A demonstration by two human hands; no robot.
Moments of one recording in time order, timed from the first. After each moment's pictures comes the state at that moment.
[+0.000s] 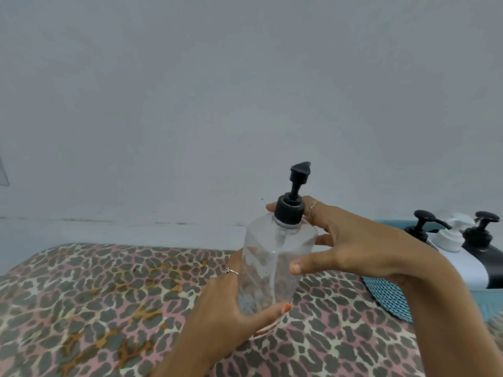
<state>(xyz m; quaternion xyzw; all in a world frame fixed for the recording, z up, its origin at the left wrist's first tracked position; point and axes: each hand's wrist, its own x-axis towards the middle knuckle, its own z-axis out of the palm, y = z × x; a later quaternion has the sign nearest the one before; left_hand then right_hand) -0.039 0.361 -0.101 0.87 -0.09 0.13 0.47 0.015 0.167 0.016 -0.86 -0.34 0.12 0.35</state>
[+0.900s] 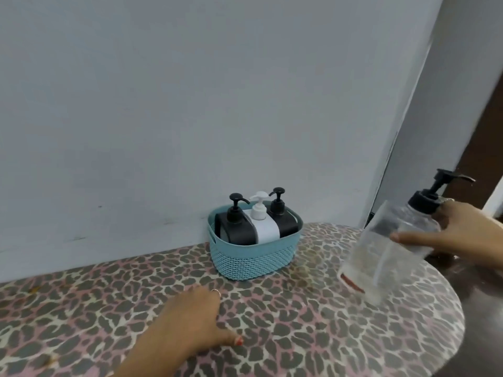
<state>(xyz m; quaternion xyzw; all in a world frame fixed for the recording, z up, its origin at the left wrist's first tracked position) -0.043 0.178 -0.074 0.97 -0.19 -0.18 -0.01 -0.121 -0.166 0.037 -0.94 0.16 -0.14 0.25</state>
